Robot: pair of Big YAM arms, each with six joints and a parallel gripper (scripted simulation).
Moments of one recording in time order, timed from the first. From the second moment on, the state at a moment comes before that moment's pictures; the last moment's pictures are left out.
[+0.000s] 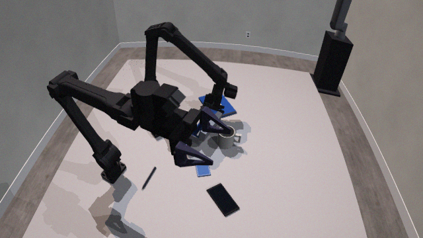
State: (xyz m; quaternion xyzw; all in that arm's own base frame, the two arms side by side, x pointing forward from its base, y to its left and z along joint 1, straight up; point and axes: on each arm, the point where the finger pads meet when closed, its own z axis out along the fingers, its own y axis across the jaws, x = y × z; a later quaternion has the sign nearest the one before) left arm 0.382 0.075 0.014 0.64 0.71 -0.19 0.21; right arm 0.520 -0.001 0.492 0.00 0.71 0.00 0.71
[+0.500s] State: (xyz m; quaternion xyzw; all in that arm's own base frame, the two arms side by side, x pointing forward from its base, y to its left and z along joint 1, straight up) left arm 0.382 0.075 0.013 0.64 0.71 -0.19 0.21; right arm 0.520 -0.001 0.492 0.00 0.71 0.00 0.71
